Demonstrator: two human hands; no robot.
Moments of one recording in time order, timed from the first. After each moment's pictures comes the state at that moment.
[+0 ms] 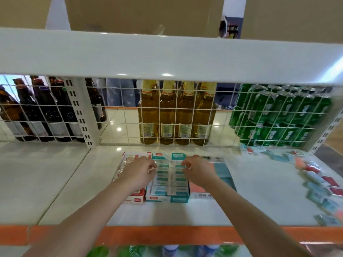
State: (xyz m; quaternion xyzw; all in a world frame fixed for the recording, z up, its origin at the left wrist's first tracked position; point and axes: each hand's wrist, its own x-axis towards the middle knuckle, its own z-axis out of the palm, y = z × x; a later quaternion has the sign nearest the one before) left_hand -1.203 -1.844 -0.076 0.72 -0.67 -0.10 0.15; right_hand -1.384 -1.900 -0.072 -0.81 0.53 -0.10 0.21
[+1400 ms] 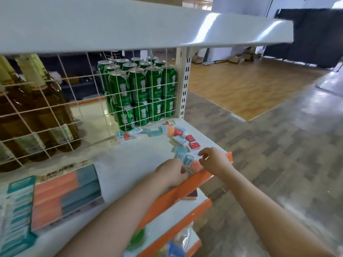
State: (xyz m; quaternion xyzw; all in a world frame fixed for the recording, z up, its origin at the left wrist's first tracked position) left_hand -1.604 -1.913 -0.107 0.45 -0.85 -0.25 0.02; right_hand -1.757 -1.874 -0.092 -0.56 0.80 -0.15 0.15
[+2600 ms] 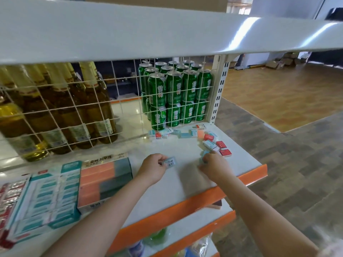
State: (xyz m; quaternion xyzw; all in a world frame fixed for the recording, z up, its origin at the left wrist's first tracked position) left_hand -1.492 -1.933 -0.110 0.60 -0.69 -0.32 0.25; right_hand -1.692 -1.913 -0.111 -0.65 0.75 -0.11 0.10
